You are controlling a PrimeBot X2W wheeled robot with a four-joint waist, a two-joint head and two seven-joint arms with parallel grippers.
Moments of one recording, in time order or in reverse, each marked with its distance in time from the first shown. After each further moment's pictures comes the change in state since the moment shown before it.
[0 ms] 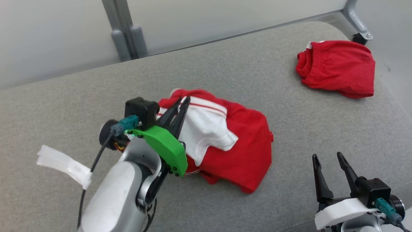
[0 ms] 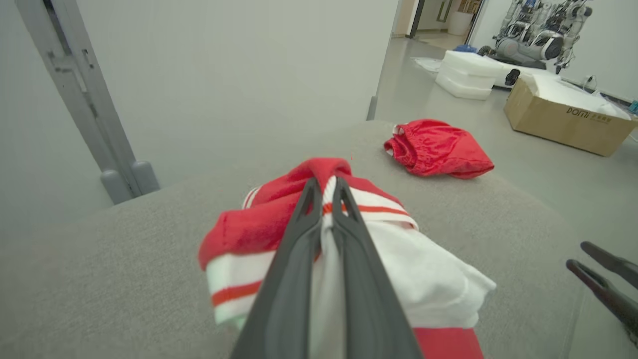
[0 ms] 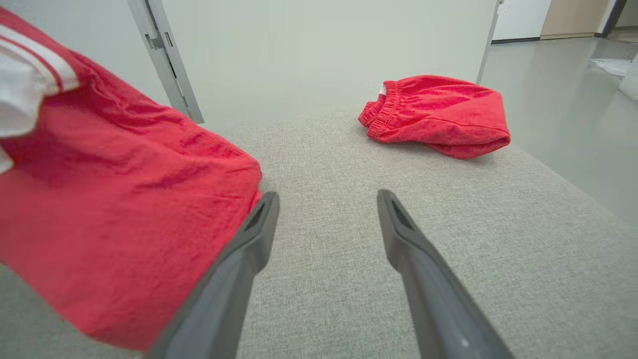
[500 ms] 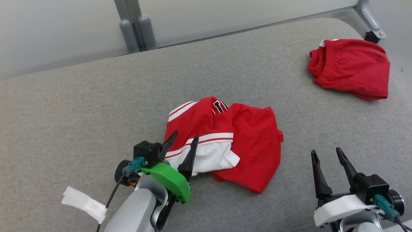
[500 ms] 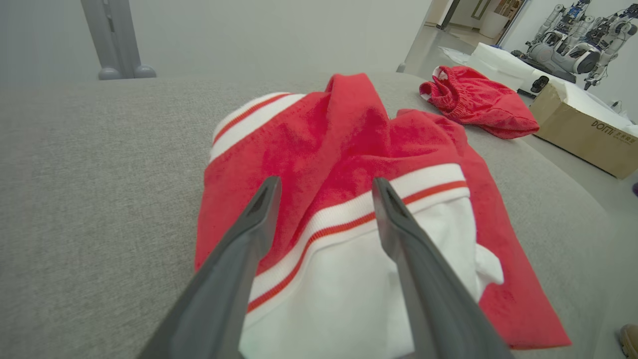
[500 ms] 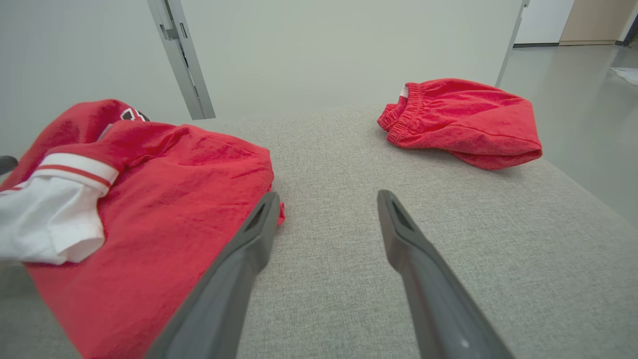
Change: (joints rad) left arm 0.020 -0.076 -0.094 0.521 -0.071 -0.061 -0.430; right arm -0.019 0.001 0.000 -0.002 -0.022 0.000 0.000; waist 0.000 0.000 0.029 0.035
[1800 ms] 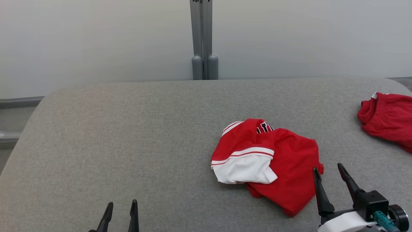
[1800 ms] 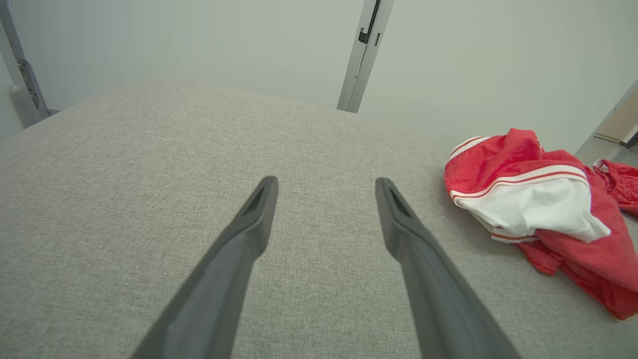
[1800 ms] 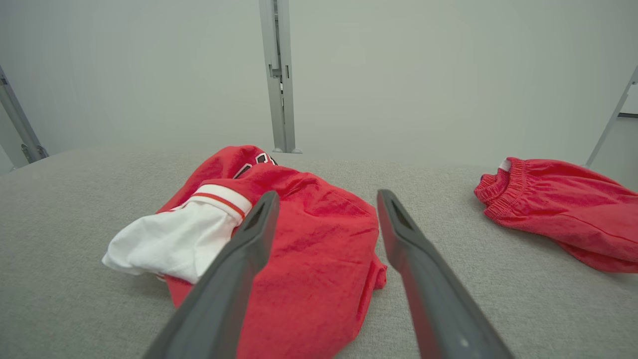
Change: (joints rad) left arm 0.628 0.000 0.462 -0.457 0.203 -0.008 -0.051; right arm 0.094 -0.011 0.002 -0.042 -0.043 0.000 0.000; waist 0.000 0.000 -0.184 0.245
